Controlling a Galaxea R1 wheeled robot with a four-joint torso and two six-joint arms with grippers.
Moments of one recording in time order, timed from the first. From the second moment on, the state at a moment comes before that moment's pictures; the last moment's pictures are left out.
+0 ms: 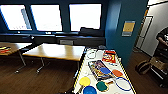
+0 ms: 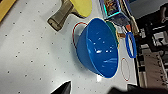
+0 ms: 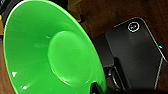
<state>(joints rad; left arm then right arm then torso) 0.70 2.63 -1.86 -0.17 0.23 -0.46 -1.40 2.28 -1.53 1.01 0.17 -0.65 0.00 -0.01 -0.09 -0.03</state>
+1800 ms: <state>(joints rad) 0.68 2.92 -2.12 -0.16 0.25 -0.61 -1.40 2.33 -1.56 1.01 0.17 -0.65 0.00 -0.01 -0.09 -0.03</state>
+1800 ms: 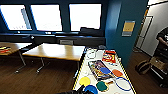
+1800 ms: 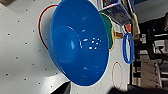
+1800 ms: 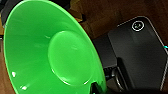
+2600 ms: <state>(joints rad) 0.69 2.92 -2.14 -0.16 0.12 -0.57 -1.40 2.35 -1.59 1.01 0.16 -0.65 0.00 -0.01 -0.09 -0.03</state>
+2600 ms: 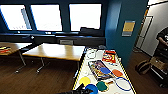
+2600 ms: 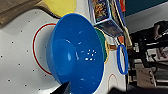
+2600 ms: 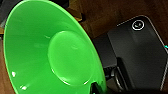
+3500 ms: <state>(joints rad) 0.70 2.96 -2.21 -0.06 0.08 -0.56 -1.40 2.39 -1.67 1.01 0.10 -0.65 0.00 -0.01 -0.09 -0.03</state>
